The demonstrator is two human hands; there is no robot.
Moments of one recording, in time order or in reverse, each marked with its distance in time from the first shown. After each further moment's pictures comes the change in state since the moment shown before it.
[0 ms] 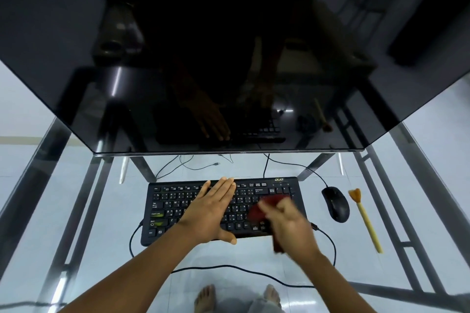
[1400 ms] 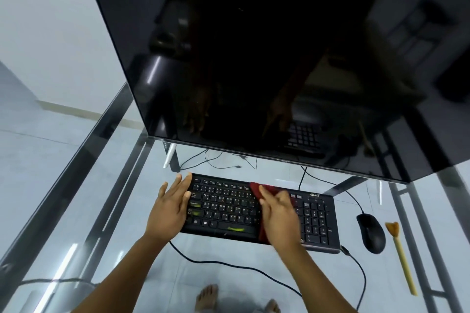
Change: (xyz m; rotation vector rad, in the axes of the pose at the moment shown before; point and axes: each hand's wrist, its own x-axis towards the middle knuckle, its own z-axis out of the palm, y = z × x) left_hand -0.101 -0.108 0.049 -0.464 0.522 -0.501; right_hand 0.062 -0.079 0.046 0.027 -0.032 0.184
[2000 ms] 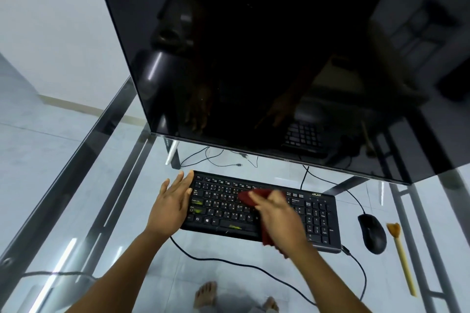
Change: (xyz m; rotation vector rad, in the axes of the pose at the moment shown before) left_hand 0.002 -0.005 0.003 0.027 0.034 0.025; right_hand -0.004 -0.004 -0.013 -0.149 -0.195 -0.337
